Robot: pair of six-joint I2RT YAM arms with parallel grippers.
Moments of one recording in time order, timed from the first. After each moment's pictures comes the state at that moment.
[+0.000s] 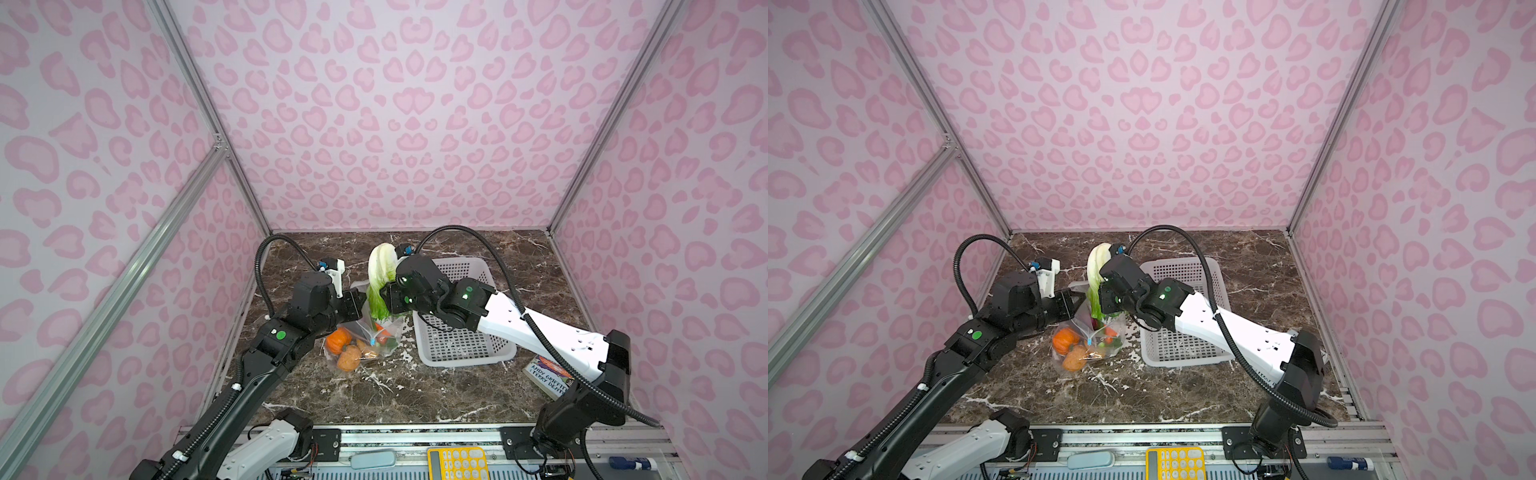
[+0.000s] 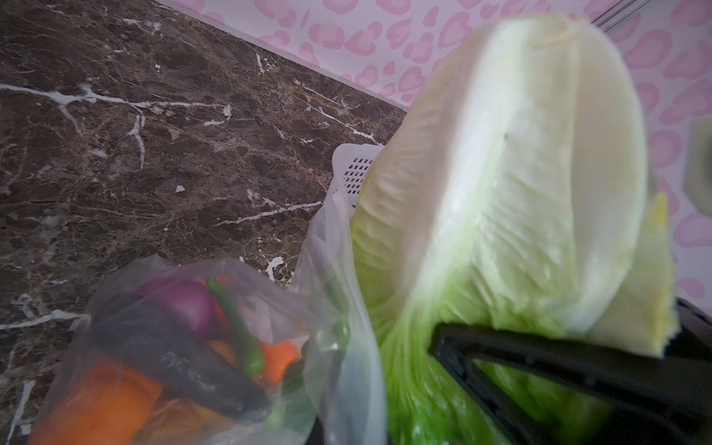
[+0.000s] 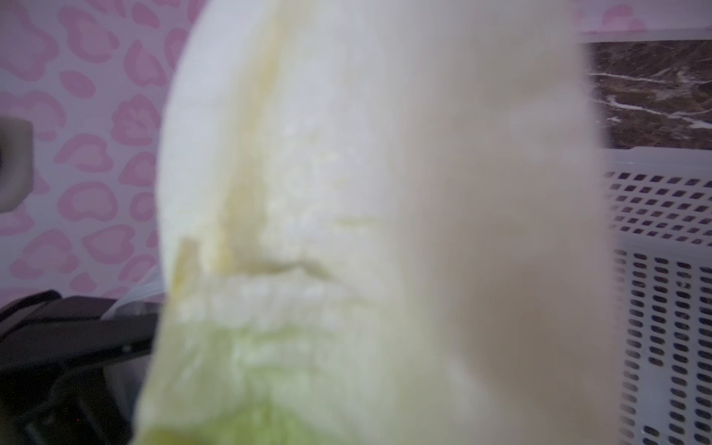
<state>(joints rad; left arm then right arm) -0.48 0.96 0.97 -0.56 0.17 -0.64 1.01 1.65 1.60 -0.62 0.22 0.65</state>
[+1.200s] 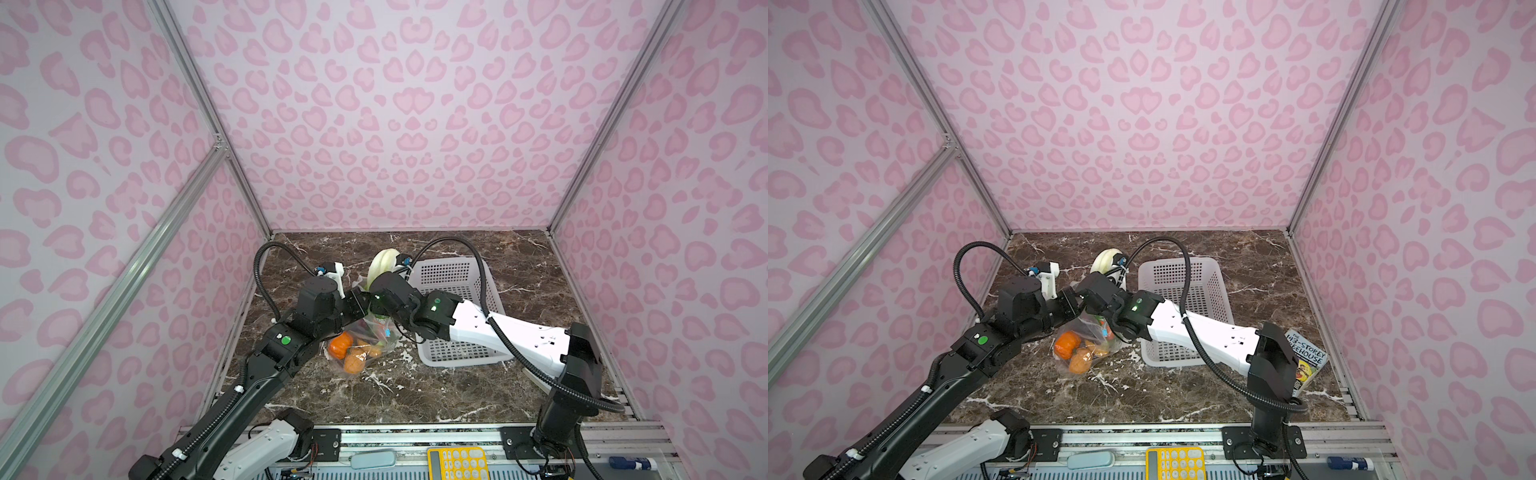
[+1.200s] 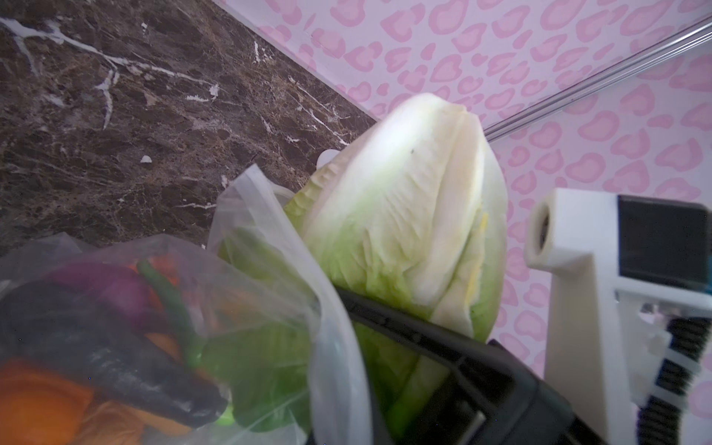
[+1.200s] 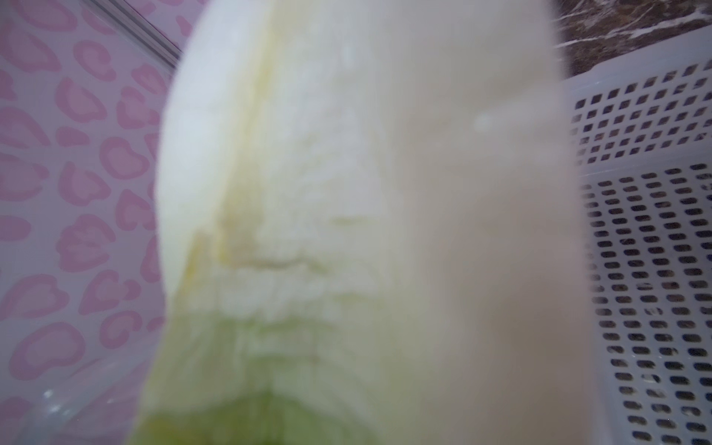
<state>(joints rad) -0.55 0.94 0.91 -0.45 0.09 -0.87 1.08 1.76 1.61 -0.55 0.47 1.03</state>
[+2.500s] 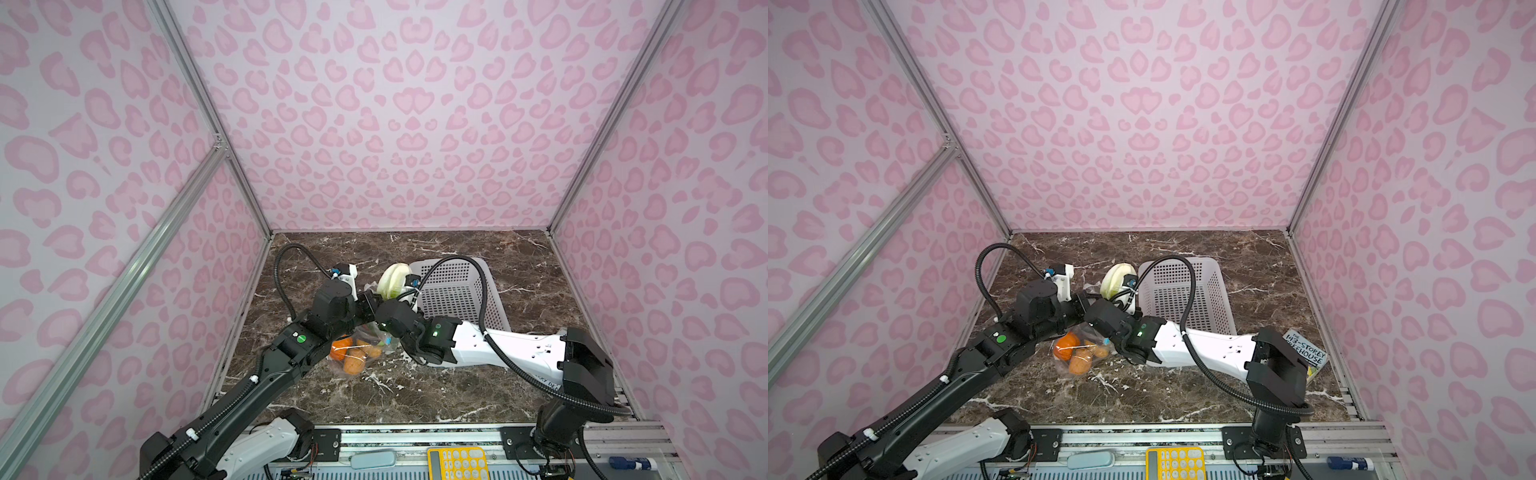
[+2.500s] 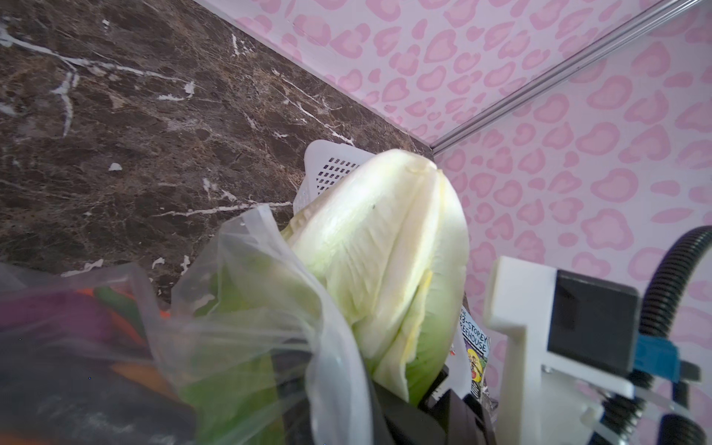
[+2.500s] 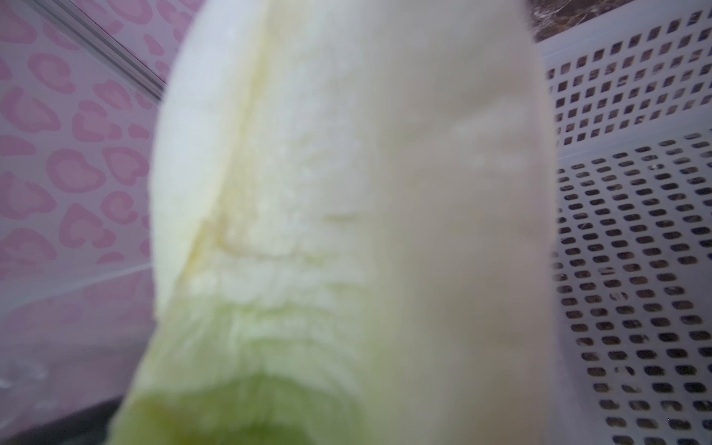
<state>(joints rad) -0.62 1.02 0.86 -0.32 0.08 -0.81 1.13 1.69 1.28 -0.30 0.61 1.02</state>
